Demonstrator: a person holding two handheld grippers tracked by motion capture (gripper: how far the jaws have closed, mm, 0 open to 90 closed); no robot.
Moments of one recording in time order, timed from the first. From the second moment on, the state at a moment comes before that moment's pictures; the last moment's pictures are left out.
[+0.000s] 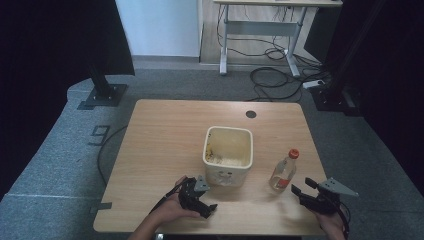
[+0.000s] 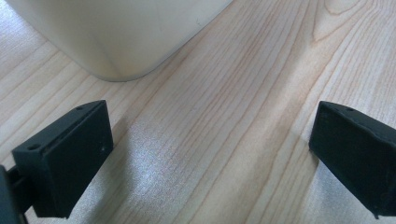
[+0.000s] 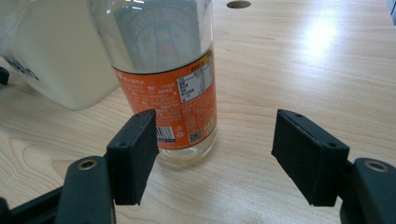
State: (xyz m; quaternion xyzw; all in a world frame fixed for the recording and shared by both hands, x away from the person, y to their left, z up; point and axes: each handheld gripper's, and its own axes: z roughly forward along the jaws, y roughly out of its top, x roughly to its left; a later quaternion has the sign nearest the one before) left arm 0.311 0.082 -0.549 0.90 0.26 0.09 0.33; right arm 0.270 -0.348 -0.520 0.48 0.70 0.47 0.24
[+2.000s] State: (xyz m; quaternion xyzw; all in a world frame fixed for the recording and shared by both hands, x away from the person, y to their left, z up) left arm 0.312 0.082 -0.549 0.90 0.26 0.10 0.33; right arm 0.260 -0.350 -0.489 0.47 0.68 0.50 0.28
